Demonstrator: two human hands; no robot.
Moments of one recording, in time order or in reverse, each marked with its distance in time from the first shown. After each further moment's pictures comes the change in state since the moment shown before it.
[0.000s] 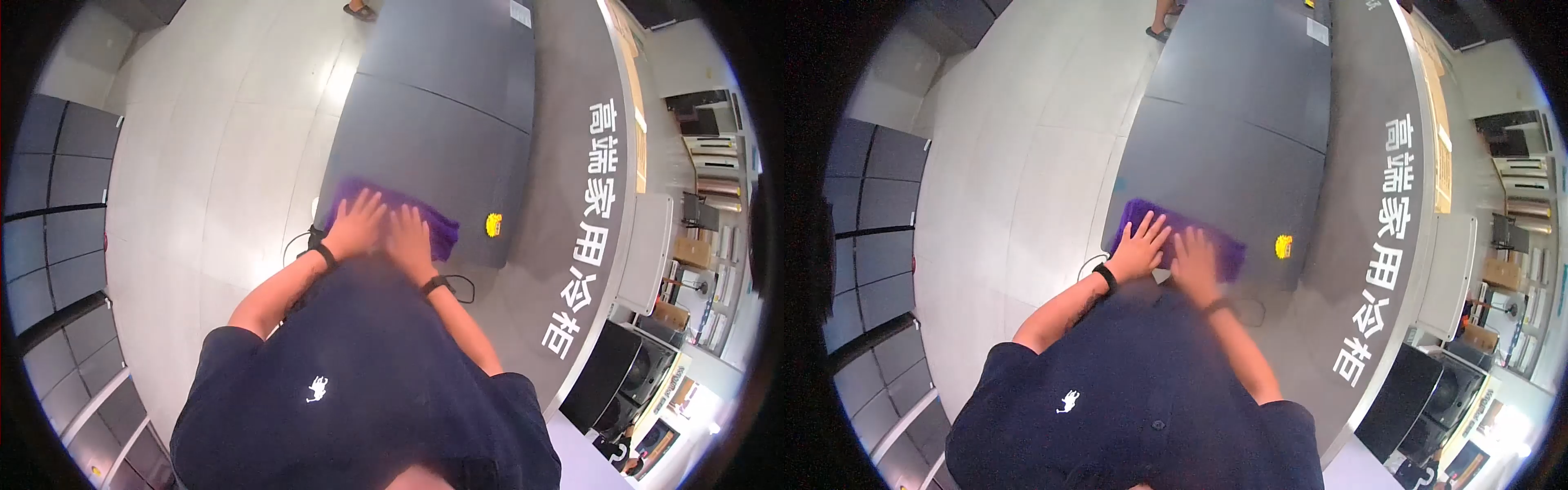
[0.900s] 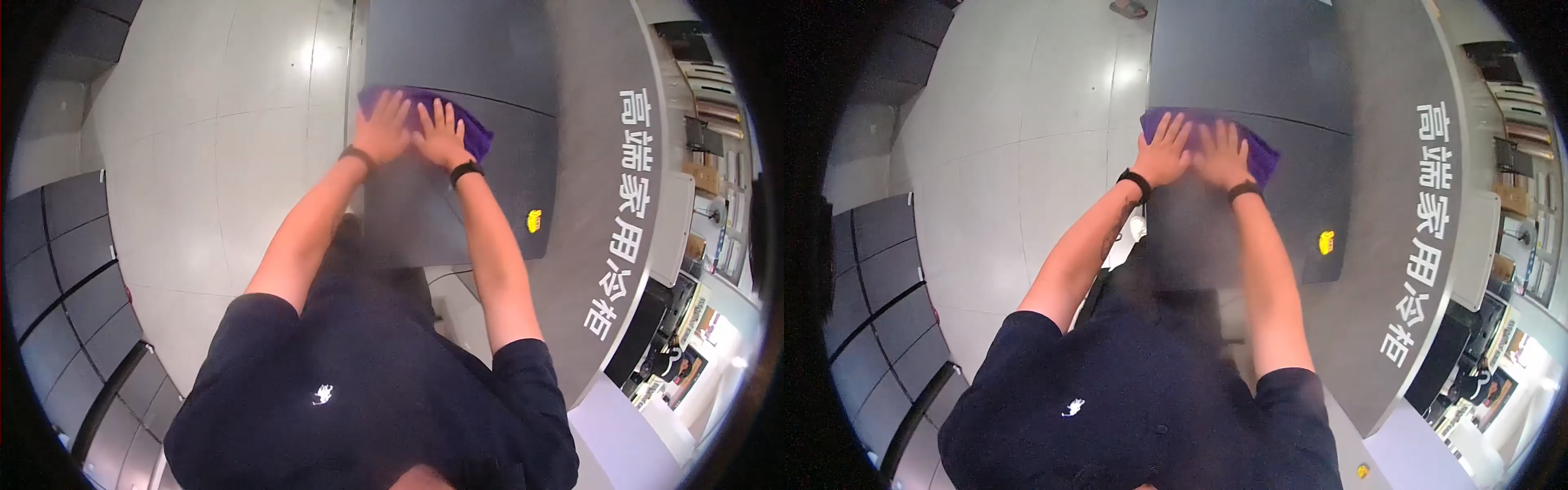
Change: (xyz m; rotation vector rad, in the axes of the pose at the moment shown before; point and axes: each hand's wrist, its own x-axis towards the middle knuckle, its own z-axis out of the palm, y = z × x) left_hand 0.215 -0.171 -0.025 -0.029 0.181 0.025; right_hand 0.269 0.052 -0.024 0.030 -0.176 0.324
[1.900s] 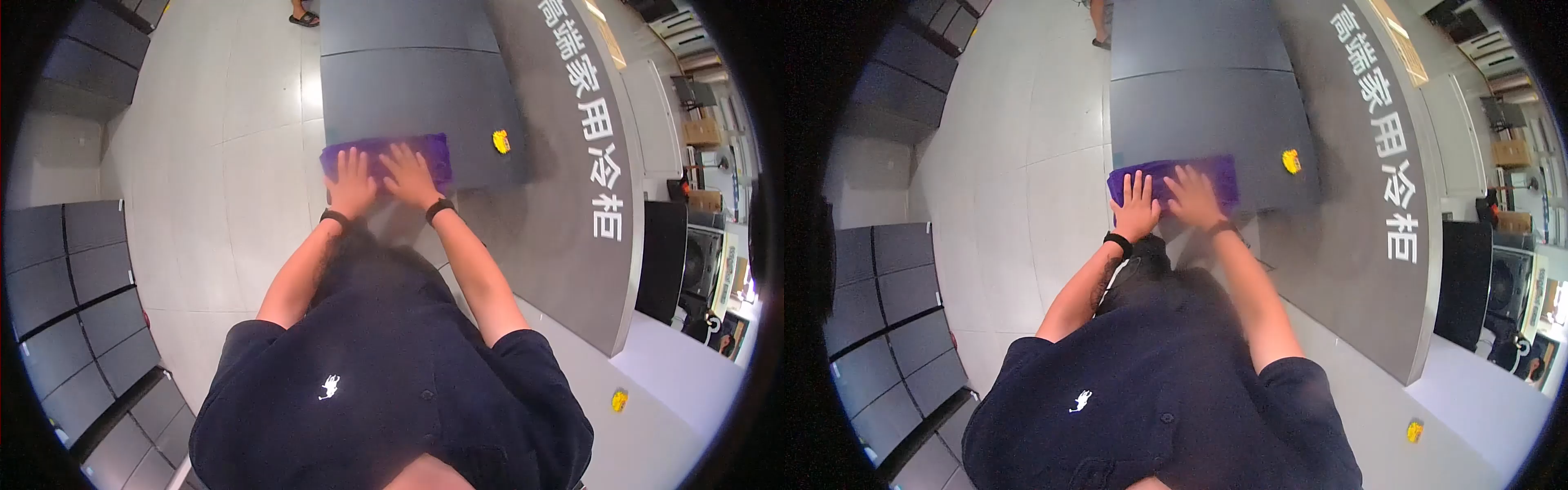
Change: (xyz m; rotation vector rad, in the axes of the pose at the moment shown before) left_hand -0.232 0.135 0.019 0.084 -0.062 -0.196; right_hand -0.242 0.012 0.099 0.163 0.387 -0.332
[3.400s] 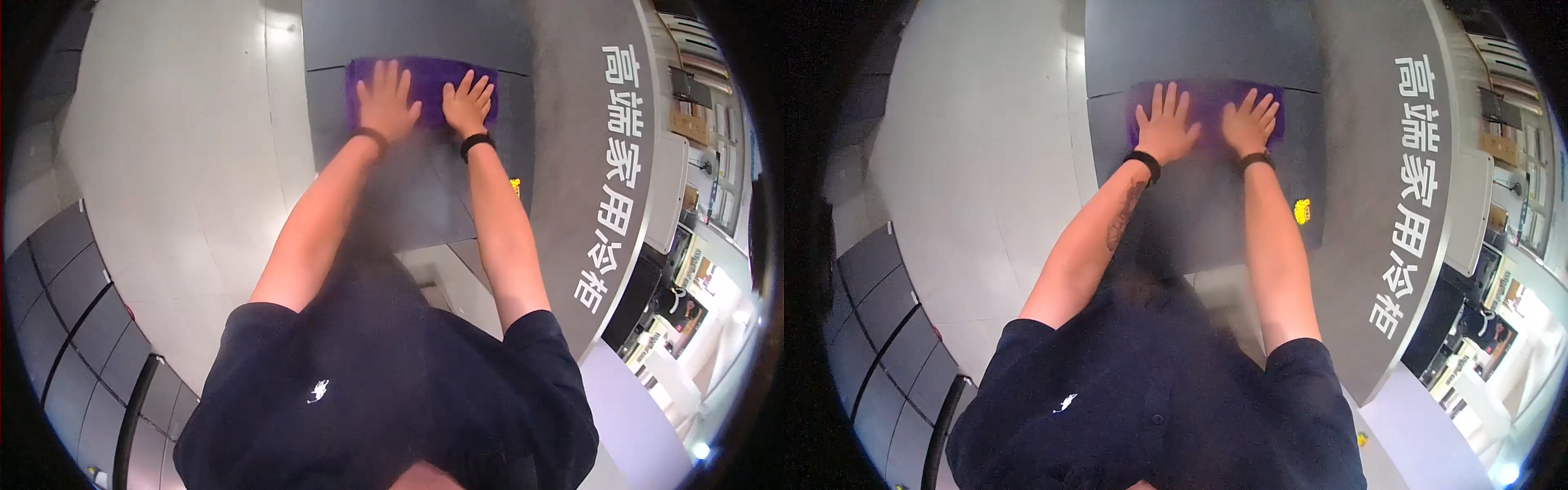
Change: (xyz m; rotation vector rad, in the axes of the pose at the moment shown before) left_hand 0.296 0.016 -0.019 -0.171 -0.022 0.147; right_hand 0.224 0.175 -0.037 -0.080 -0.055 0.863
